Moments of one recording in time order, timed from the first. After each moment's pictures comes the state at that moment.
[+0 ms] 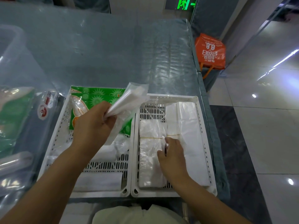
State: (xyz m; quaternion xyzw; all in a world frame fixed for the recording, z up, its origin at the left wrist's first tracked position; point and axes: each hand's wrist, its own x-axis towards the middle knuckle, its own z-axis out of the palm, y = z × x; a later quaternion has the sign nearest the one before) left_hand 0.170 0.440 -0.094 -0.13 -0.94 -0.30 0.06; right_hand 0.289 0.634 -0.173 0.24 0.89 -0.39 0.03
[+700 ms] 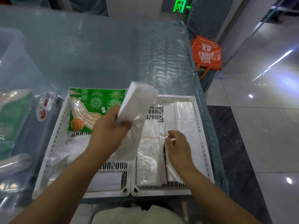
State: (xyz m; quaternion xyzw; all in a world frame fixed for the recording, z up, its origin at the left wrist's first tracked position) left_hand 0.190 0.468 -0.091 -0.07 -0.88 -0.47 -0.04; right_hand 0.280 0.655 -0.162 0.26 0.85 -0.46 -0.02
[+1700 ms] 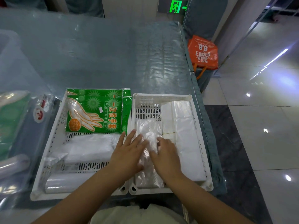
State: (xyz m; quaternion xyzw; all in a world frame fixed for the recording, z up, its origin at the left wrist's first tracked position) left_hand 0.235 0.491 -0.169 -0.36 -0.92 -0.02 -0.15; right_hand 0.294 0.623 -0.174 0.23 0.91 -0.35 0.03
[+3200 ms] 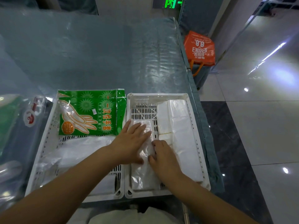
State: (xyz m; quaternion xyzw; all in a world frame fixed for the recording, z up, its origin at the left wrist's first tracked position) left_hand 0.186 0.514 -0.178 -0.48 -0.87 0.03 -0.15; right_hand 0.295 0.638 -0.172 0.15 0.93 -0.33 0.07
